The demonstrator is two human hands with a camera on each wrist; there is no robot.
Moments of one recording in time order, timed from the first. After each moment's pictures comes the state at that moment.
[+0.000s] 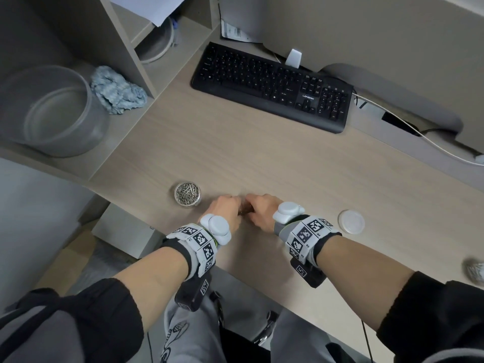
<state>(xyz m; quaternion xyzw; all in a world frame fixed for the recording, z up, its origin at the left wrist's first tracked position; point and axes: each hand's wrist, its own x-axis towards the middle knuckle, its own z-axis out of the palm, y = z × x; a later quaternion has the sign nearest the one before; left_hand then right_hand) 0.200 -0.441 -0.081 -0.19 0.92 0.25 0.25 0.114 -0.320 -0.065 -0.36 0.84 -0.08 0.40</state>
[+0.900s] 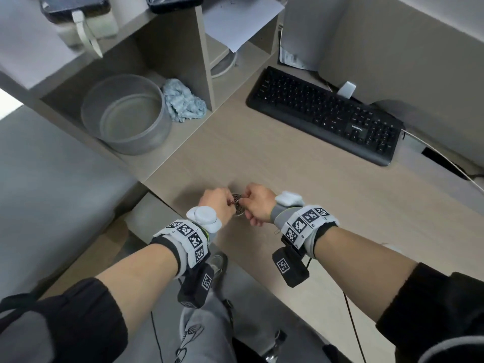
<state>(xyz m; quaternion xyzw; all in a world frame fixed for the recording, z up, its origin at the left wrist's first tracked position) 0.246 -0.544 -0.038 -0.37 0.86 0.33 0.14 0.144 -0.447 -0.038 -0.25 0.80 -0.25 0.49</state>
